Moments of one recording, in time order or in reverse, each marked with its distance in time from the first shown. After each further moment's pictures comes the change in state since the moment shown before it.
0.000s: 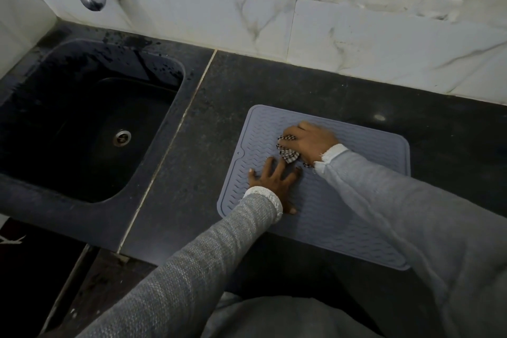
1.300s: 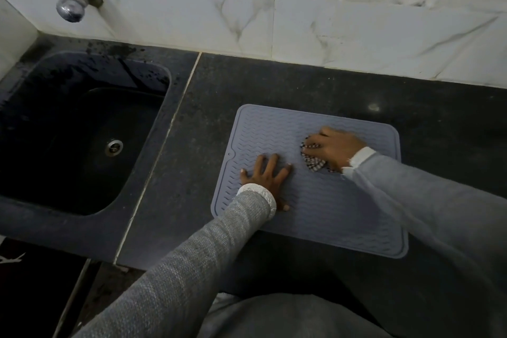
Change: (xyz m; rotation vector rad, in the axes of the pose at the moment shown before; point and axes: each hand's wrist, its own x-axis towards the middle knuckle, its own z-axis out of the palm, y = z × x) left_hand 0.001 0.002 -0.001 0.044 0.019 -0.002; right_hand -0.049 0.047 0.025 -0.092 -0.091 -0.058
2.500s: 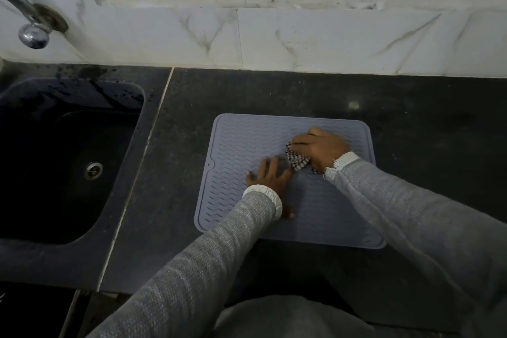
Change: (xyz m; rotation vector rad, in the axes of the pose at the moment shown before) left_hand 0.014 0.047 -0.013 0.026 -0.009 0.056; right_hand -0.026 -0.004 0.005 0.193 0.181 0.171
